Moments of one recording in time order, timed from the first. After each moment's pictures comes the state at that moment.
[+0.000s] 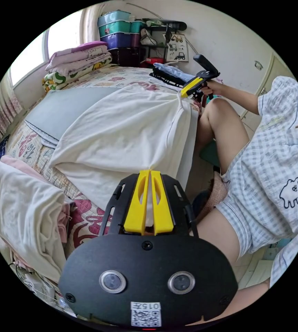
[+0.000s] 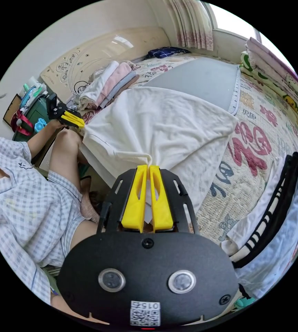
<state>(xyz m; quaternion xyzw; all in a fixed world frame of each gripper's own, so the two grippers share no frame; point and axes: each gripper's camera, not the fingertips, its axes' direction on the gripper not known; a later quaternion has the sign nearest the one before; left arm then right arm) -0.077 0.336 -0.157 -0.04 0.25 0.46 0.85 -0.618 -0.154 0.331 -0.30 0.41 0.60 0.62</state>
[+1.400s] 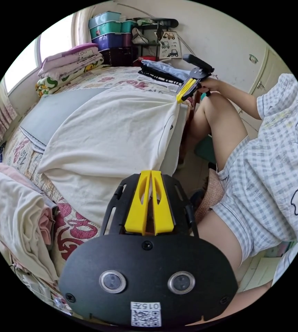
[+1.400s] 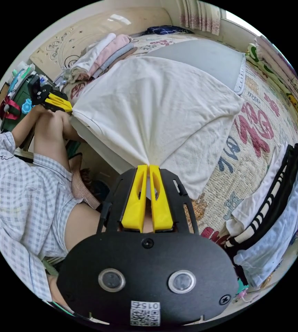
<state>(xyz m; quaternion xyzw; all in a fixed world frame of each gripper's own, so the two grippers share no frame) -0.047 0.374 -0.179 -0.05 0.25 0.49 0.84 -0.667 -0.202 0.195 -0.40 0.36 0.62 0.57</state>
